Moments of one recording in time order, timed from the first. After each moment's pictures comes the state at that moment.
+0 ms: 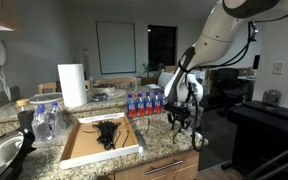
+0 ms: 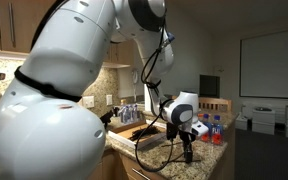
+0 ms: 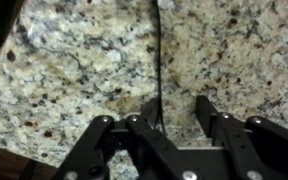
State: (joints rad) arm 0.00 0.41 -0.07 -2.26 0.32 2.78 0.74
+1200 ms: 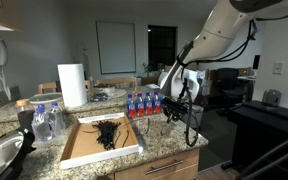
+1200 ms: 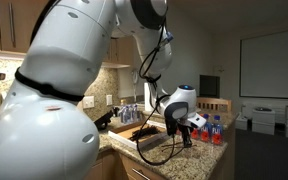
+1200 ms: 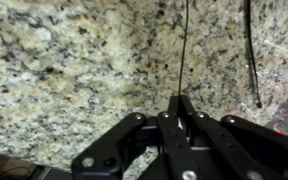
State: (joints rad) arm -0.12 0.38 0.10 -2.25 0.53 2.94 0.47
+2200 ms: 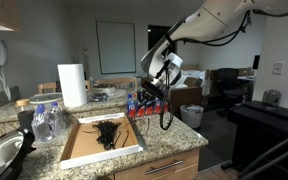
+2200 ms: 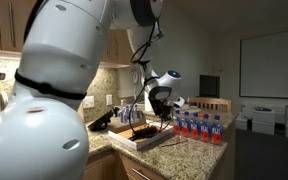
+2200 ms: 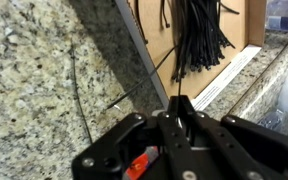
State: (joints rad) arm -0.27 0.33 0.47 -2.10 0.79 2.84 0.08
